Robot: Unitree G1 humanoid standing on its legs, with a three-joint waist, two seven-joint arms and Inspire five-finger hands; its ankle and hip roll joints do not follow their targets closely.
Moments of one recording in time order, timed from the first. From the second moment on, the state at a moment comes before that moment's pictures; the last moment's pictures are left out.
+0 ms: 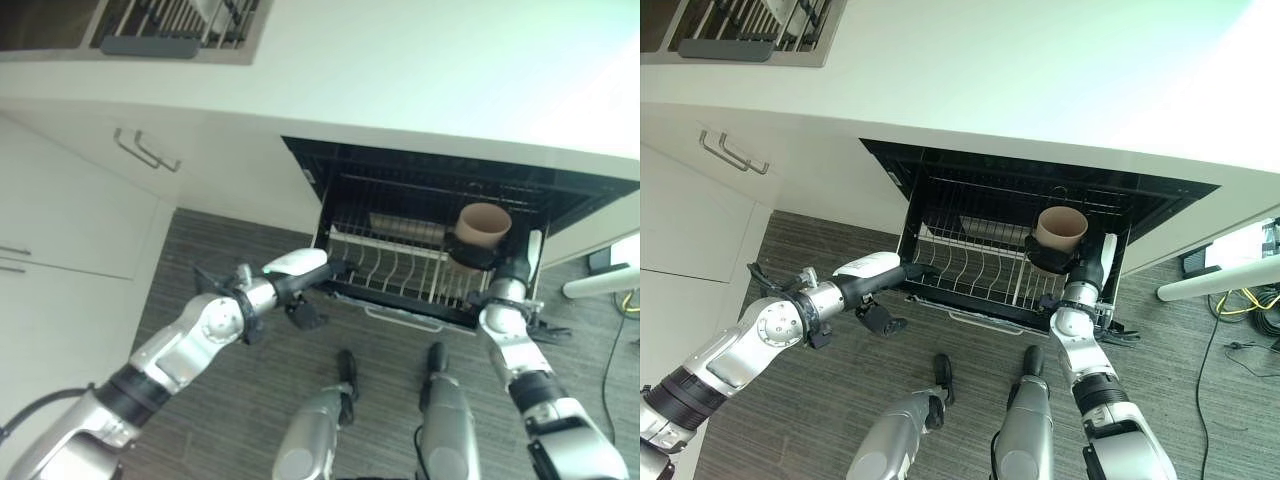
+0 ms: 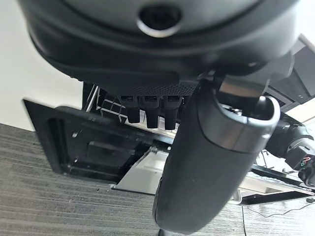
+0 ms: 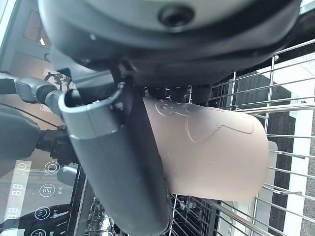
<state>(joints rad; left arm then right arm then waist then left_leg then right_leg) -0.46 0.84 -0.54 -0.05 0.21 -0.02 -0.32 -0.47 -0.39 0.16 0.63 0.25 -0.24 -0.56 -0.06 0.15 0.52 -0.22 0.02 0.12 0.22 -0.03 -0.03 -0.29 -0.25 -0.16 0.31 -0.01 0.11</state>
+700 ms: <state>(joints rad) -0.44 0.80 -0.51 -0.07 0.21 0.01 -0.32 -0.38 -0.47 0.14 0.59 0.01 -0.38 -0.63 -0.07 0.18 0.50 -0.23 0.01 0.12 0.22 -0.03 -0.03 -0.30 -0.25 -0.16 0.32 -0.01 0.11</state>
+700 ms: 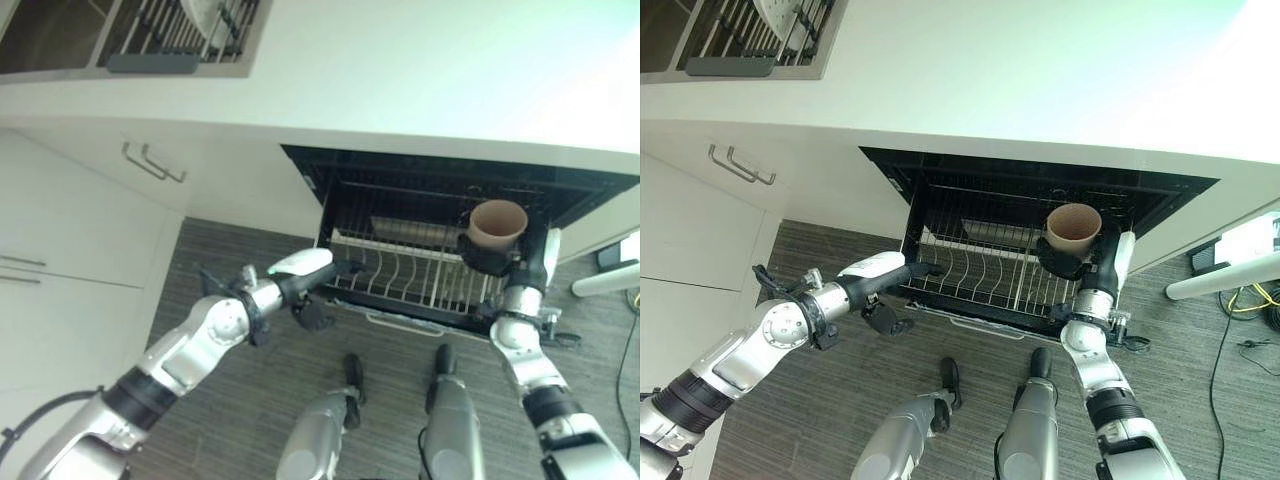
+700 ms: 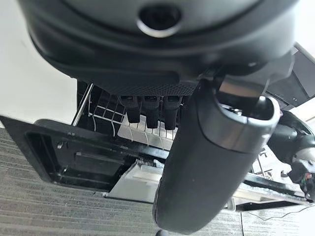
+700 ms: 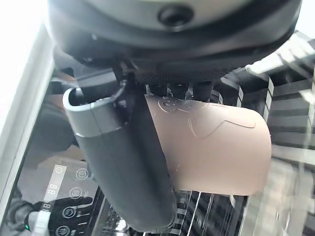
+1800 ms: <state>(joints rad) -0.52 0.86 -0.56 -0.04 0.21 -0.02 -0.42 -0.60 -0.59 0.29 0.91 -0.04 0.04 -0.11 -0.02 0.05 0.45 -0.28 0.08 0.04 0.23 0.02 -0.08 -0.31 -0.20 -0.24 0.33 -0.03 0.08</state>
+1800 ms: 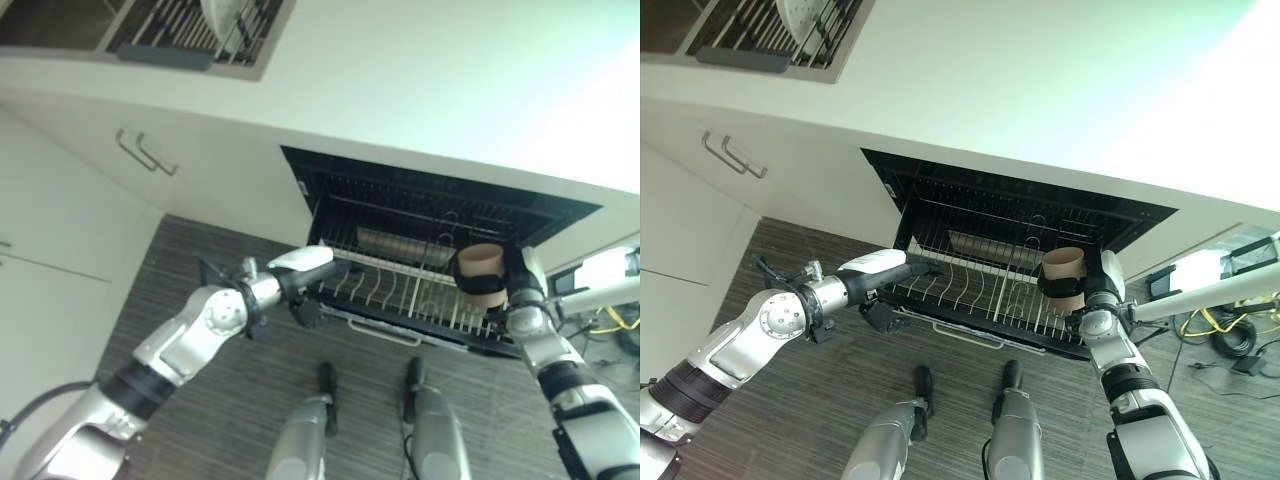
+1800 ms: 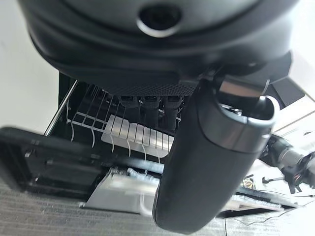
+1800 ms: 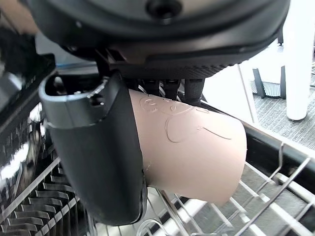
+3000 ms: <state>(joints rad) -0.53 0.84 -0.53 -0.03 0.21 -0.01 -0.42 -0.47 -0.47 0.07 0.75 0.46 -0.13 -0.21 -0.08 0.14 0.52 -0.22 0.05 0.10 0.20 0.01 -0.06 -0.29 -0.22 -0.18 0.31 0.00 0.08</state>
